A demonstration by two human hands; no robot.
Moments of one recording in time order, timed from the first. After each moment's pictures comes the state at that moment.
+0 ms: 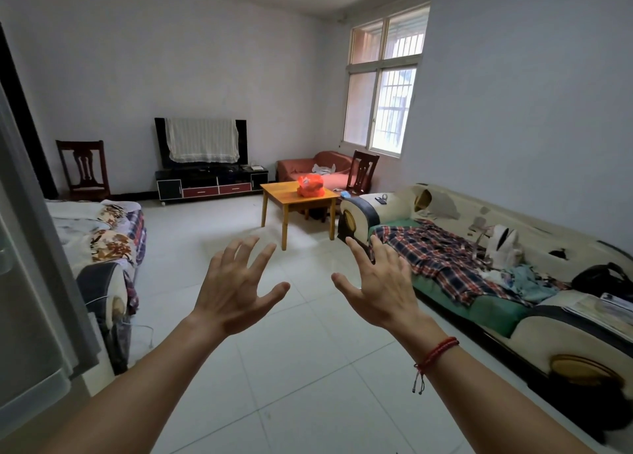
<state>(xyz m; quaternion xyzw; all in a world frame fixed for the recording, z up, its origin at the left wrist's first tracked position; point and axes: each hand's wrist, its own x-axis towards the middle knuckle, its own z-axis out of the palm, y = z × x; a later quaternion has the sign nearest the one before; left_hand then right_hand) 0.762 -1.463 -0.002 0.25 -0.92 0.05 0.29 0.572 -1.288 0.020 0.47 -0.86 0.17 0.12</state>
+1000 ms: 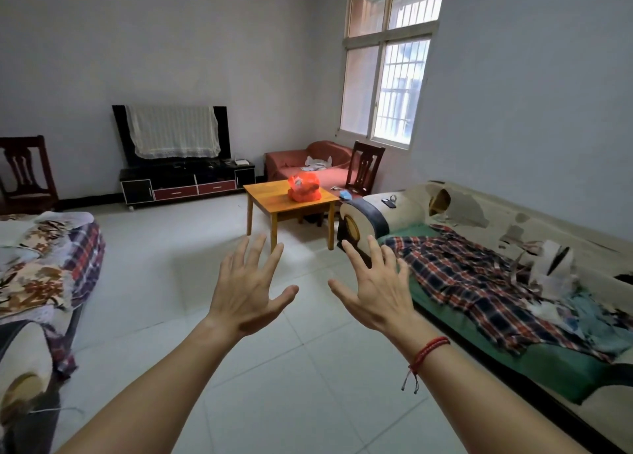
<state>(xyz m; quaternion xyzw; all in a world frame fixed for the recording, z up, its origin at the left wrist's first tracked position) 0.383 -1.841 -0.047 0.27 -0.93 0.04 0.23 0.210 -1.674 -0.034 0.45 -0.87 0.14 0.13</state>
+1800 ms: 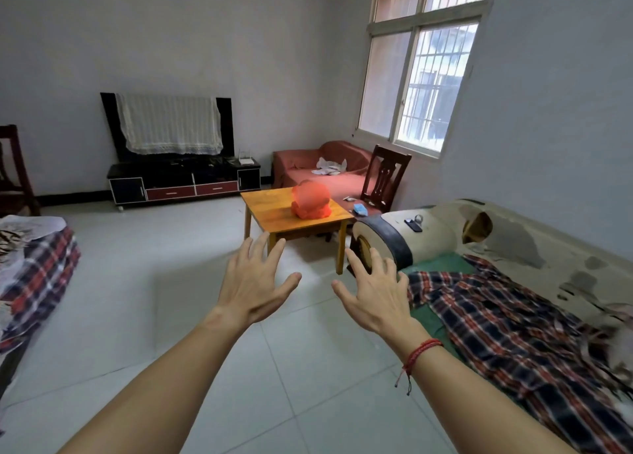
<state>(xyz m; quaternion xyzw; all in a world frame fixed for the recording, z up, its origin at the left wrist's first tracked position) 0.050 -2.145 -0.053 0.34 -0.92 -0.01 0.22 -0.117 -1.990 -0.053 0.45 -0.88 0.13 0.08</state>
